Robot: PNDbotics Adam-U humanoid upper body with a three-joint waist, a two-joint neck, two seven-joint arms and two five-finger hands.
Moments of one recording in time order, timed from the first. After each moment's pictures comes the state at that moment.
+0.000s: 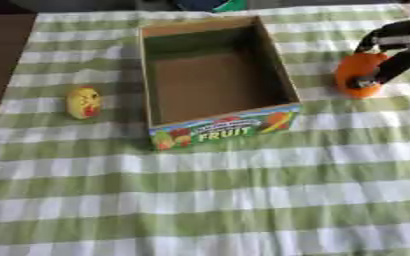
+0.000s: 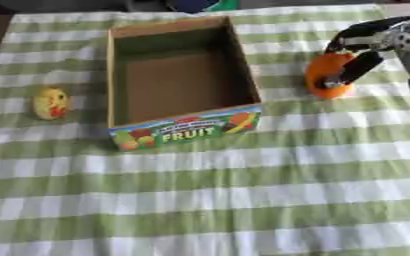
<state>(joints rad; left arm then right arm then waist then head) -0.21 0.23 0.13 -1.98 -0.18 -0.15 0.53 -1.11 -0.67 0.15 -0.77 1.00 -0.42 0.68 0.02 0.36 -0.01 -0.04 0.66</state>
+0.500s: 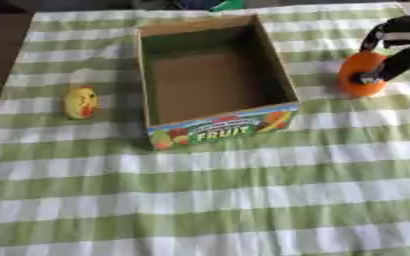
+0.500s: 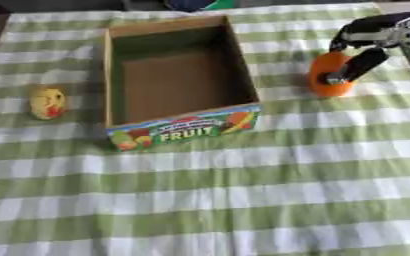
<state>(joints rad) -0.21 0.23 0.13 -1.98 -0.18 -0.15 0.53 -1.08 -0.70 0.17 -0.84 0.96 -0.41 0.65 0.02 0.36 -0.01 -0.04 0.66</state>
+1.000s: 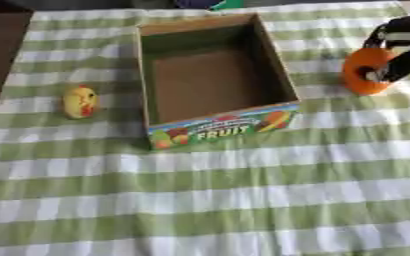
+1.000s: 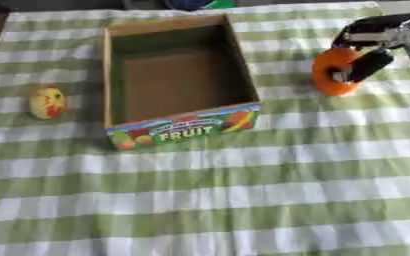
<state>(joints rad) -0.21 0.23 0.13 -1.98 -0.18 -0.14 0.52 -1.05 -0.73 0.18 -0.88 0.84 -0.41 0.70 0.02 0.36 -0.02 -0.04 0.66</state>
